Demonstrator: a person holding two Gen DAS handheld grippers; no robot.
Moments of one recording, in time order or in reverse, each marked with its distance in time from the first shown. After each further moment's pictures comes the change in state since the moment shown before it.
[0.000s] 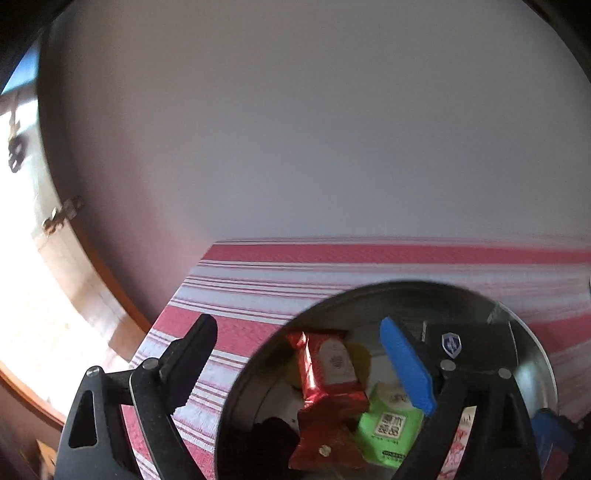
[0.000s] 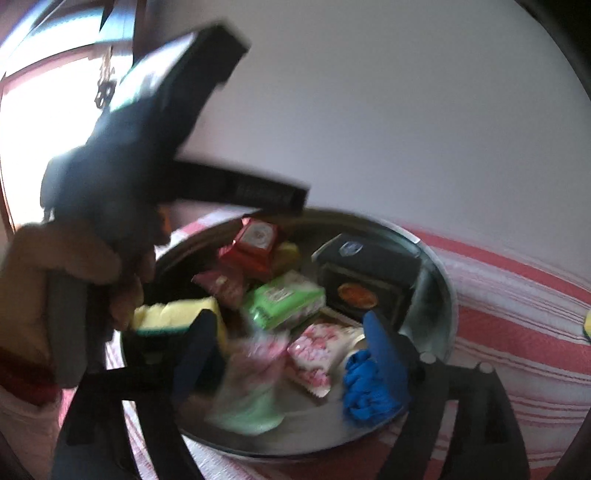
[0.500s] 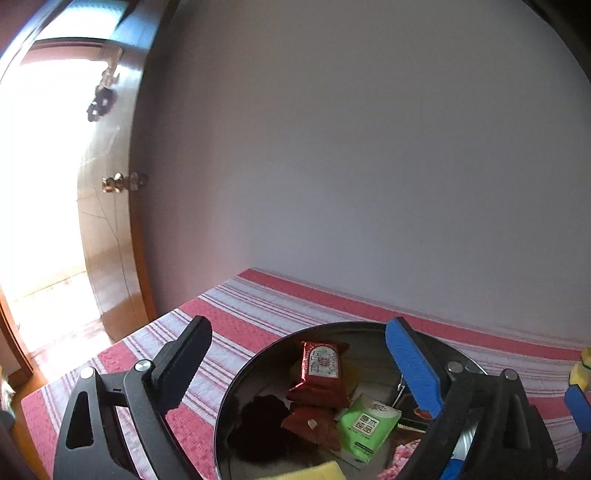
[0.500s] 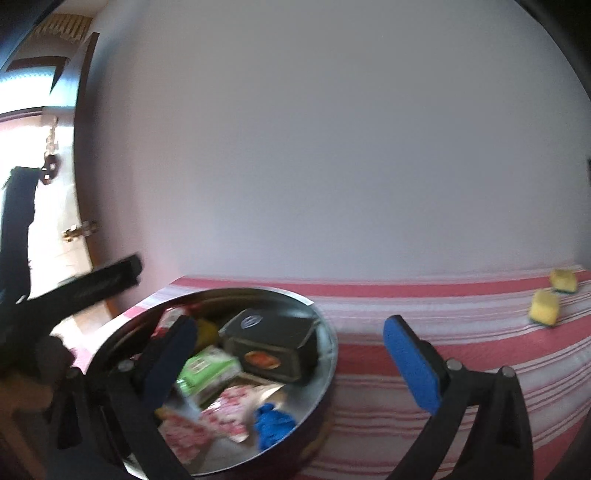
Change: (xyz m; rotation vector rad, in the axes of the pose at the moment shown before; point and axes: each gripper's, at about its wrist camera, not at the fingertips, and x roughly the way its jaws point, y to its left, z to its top) left arm -0.072 0.022 -0.049 -0.301 -0.278 0.078; right arm -0.036 -0.034 0.014 0.135 -0.256 -0.259
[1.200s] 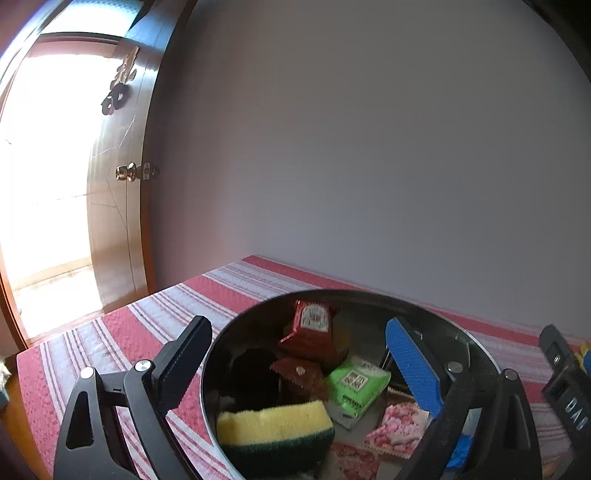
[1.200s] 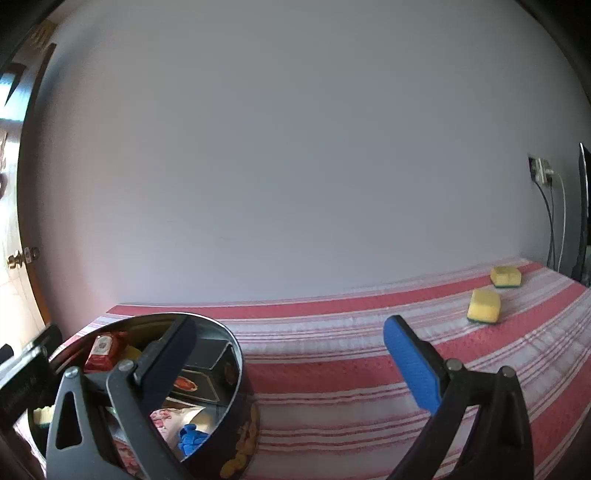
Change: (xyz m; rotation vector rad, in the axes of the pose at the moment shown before) left arm -0.006 0.000 -0.041 -0.020 -0.006 -0.004; right arm 0.000 -0.038 0.003 0.087 -0.051 -0.232
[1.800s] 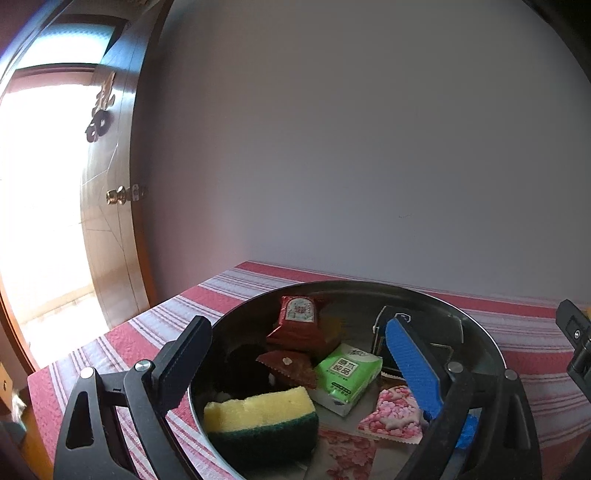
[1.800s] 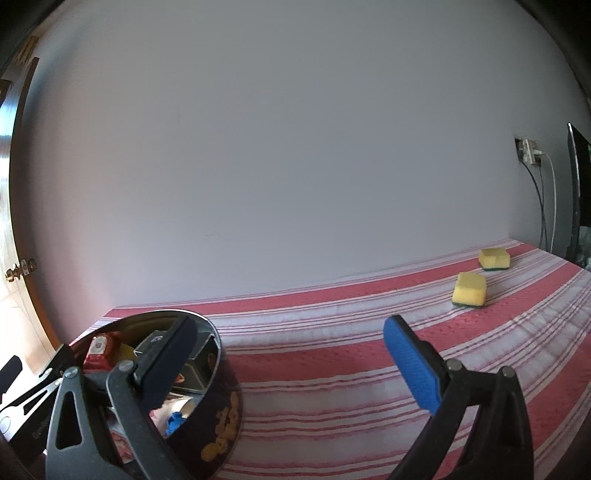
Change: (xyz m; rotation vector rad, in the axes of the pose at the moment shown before) left arm -0.011 -0.019 -0.011 0.120 -0.022 -0.008; right arm -0.015 -0.021 -0.002 0.035 0.022 -0.025
